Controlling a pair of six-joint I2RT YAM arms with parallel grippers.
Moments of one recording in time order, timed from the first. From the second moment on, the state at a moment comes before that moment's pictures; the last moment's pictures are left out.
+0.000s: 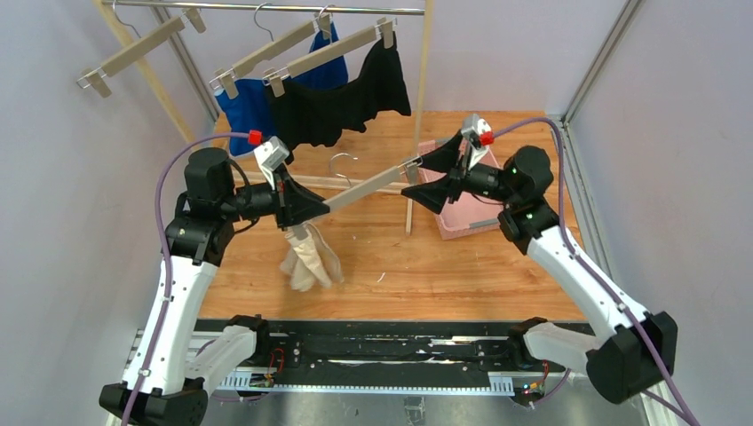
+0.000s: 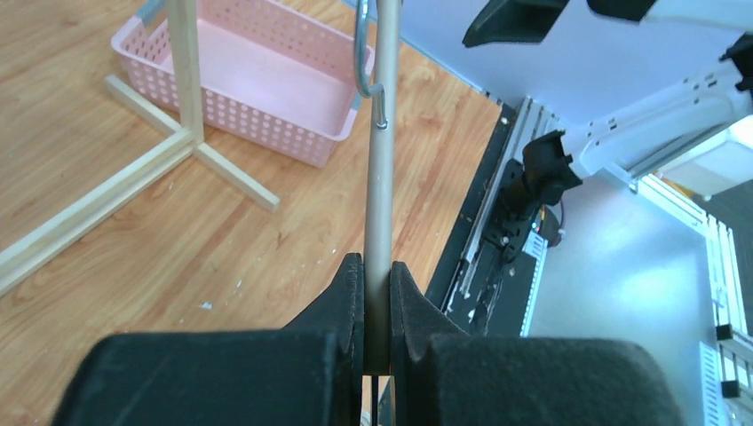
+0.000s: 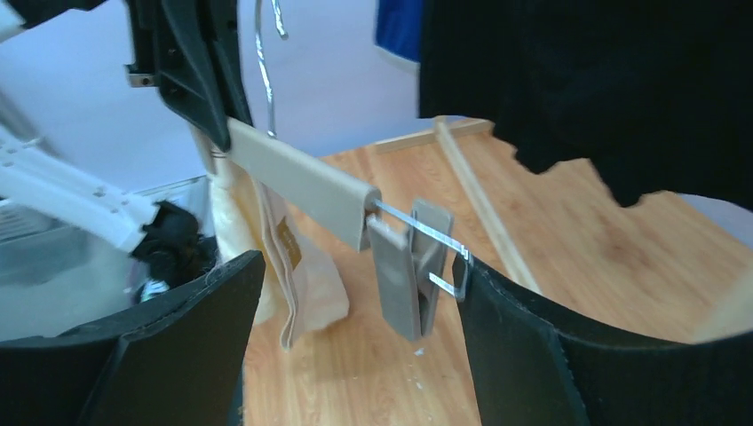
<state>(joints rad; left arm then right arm) -0.15 0.90 1.15 -0.59 0.98 -0.04 0.42 1.17 1.00 0.33 -0.95 0.26</state>
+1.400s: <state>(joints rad) -0.39 0.99 0.99 0.14 0.74 -0.46 0.56 1.47 0.86 1.40 -0.61 0.81</state>
